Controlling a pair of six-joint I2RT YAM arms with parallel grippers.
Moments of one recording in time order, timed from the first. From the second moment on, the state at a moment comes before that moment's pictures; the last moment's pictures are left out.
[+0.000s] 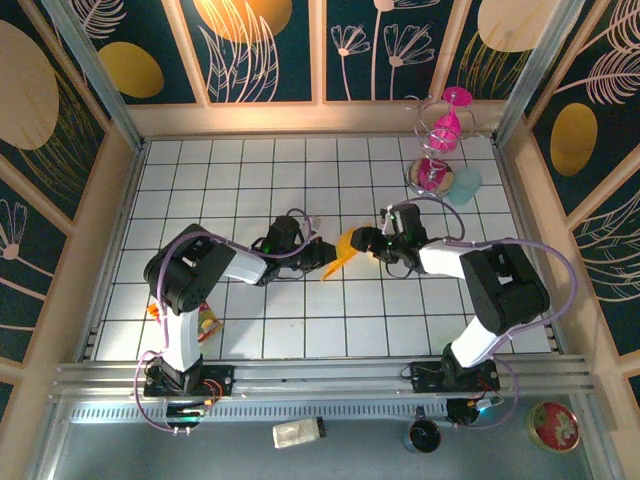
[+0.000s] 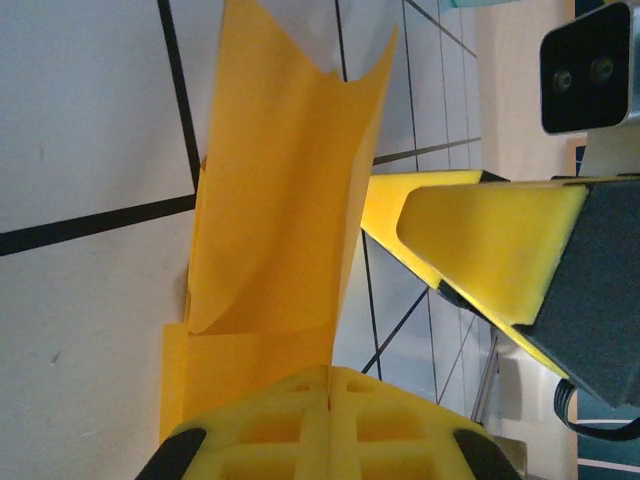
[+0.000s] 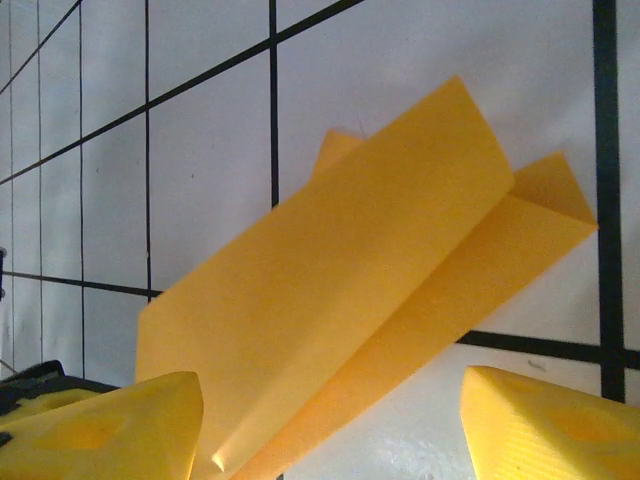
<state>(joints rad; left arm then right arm) -0.65 1.96 0.79 0.64 0.59 -1.02 0.39 1.64 0.68 0.16 -0.40 0.67</state>
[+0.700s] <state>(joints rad) -0.65 1.99 0.79 0.67 0.60 -1.07 0.46 1.74 0.86 -0.07 -0.24 0.67</state>
